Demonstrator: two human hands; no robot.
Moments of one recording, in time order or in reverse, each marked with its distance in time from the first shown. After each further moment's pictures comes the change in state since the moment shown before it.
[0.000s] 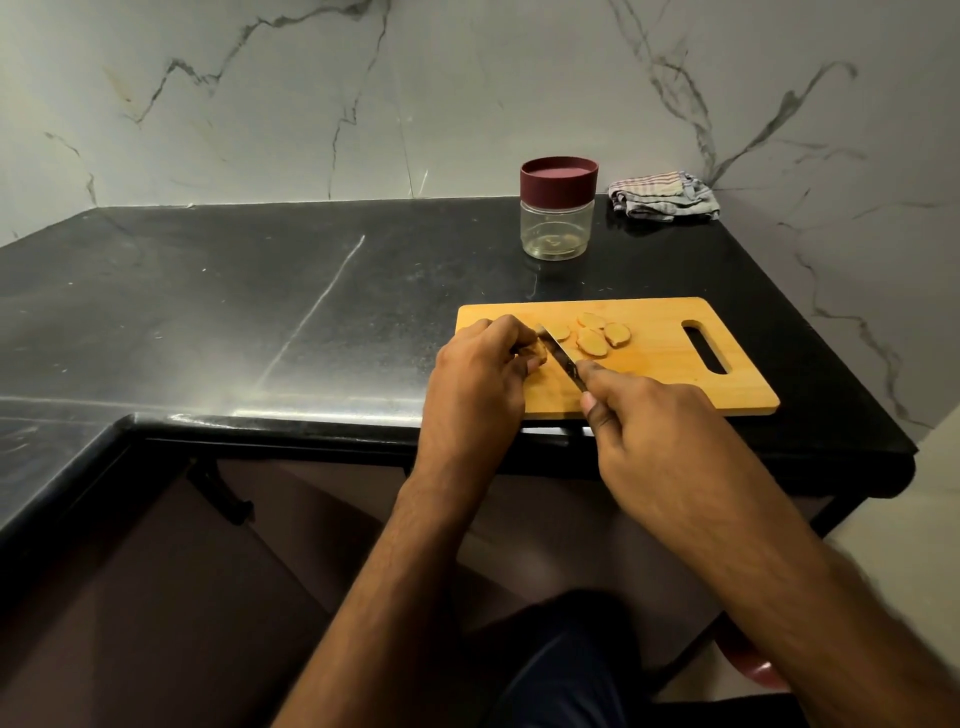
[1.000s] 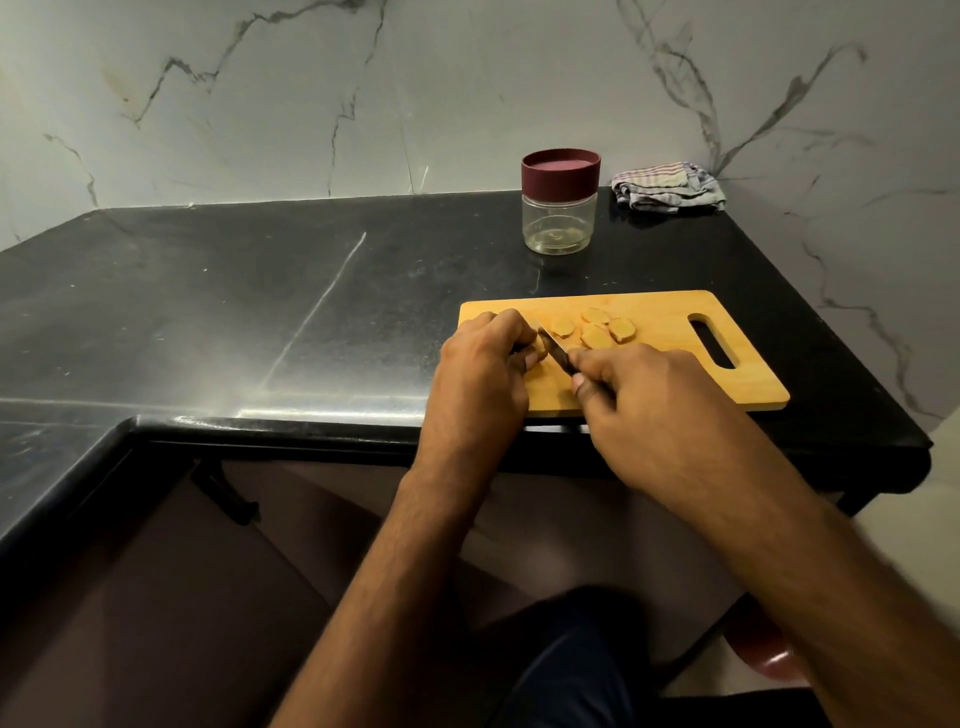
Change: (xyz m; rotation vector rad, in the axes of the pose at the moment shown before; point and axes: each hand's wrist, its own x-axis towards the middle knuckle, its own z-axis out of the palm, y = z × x) left_hand 0.005 -0.006 0.002 -0.012 -0.041 -0.020; right_hand 0.019 -0.005 -0.002 0.001 -0.050 0.063
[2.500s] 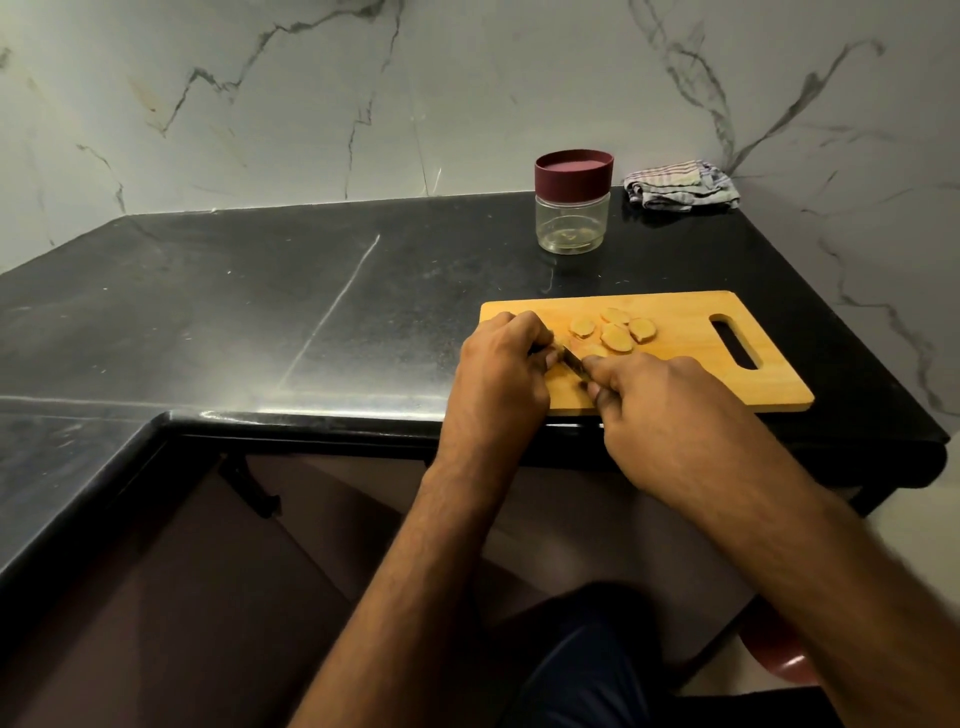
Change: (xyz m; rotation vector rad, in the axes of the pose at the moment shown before) left_hand -0.003 0.005 0.000 0.003 0.003 -0.020; right_hand -0.003 -0.005 0.001 -0.164 -0.110 0.051
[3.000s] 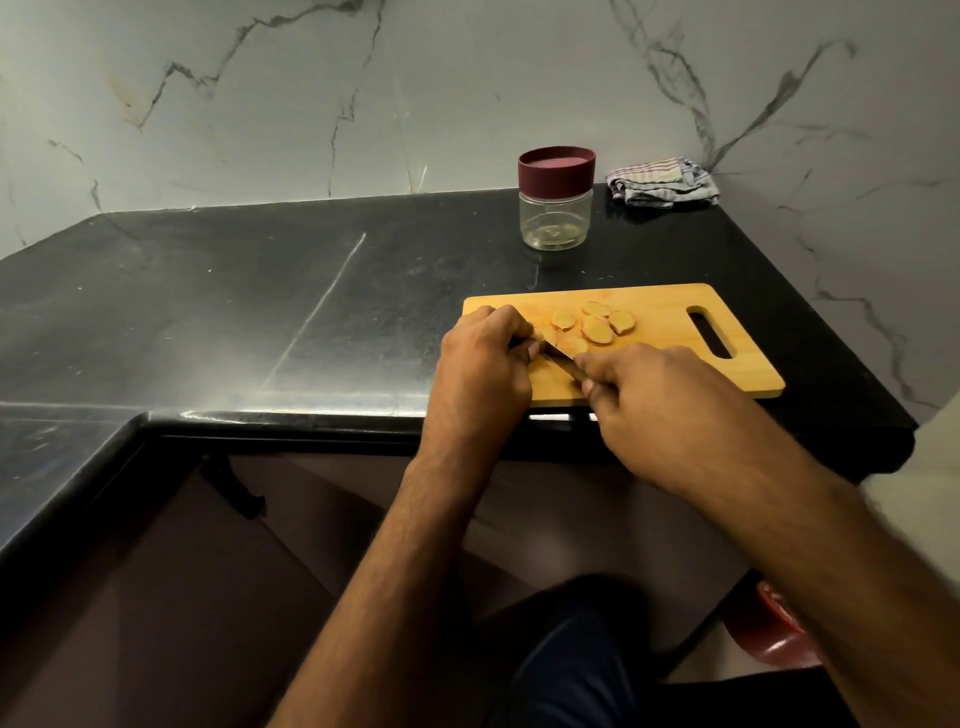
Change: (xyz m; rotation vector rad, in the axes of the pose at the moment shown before) left_hand 0.001 -0.002 -0.001 0.018 0.020 0.009; right_hand -0.004 0.006 -0.009 -0.016 -0.012 -0.021
